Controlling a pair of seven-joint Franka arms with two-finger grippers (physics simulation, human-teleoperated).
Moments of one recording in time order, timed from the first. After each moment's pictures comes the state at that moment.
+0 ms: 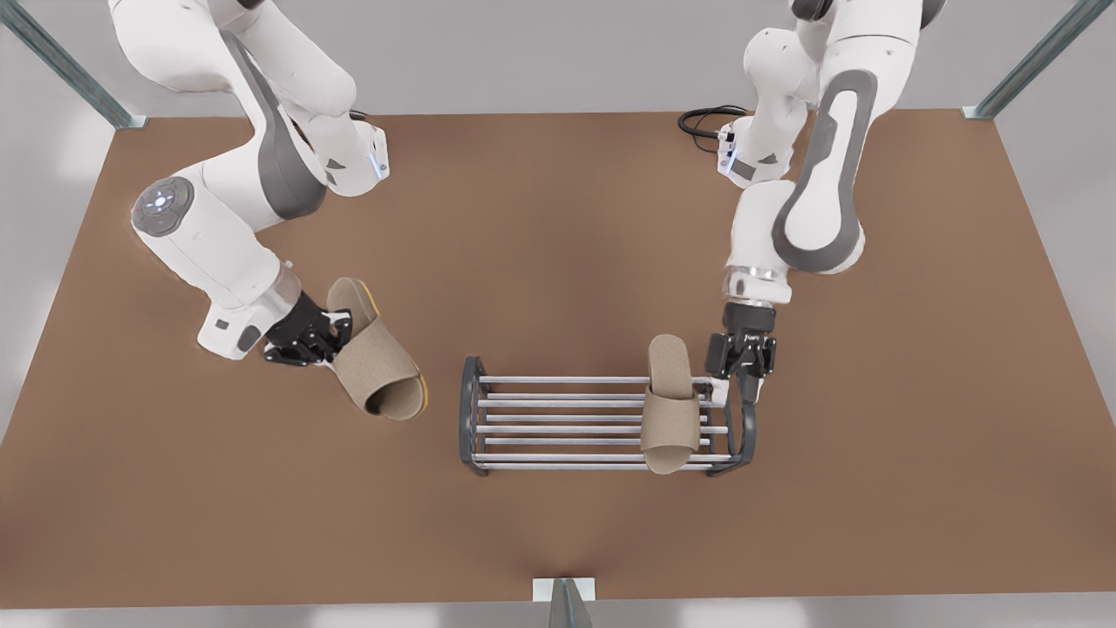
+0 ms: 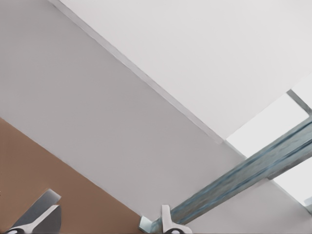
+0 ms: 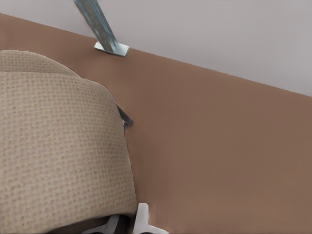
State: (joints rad) left arm -0.52 0.17 0.25 -1.86 1.73 2.99 -2.78; right arm -0.51 0.24 0.91 -1.61 -0.05 2.02 0.00
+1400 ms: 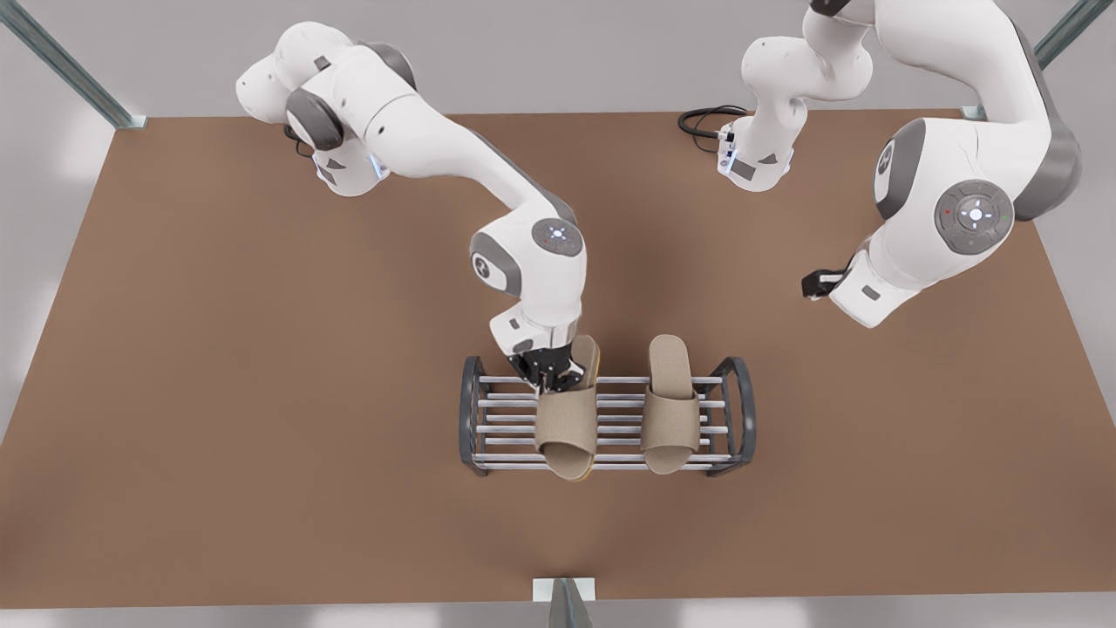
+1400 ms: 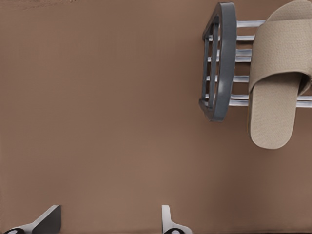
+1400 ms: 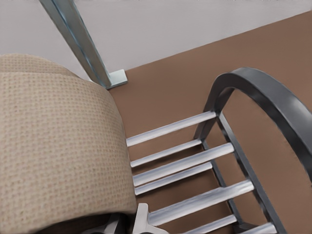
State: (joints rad) left arm -0.19 0.19 -0.01 -1.41 0.09 1.38 -0.17; right arm 0.74 0.82 -0.02 -0.98 -0.37 2.04 1.22
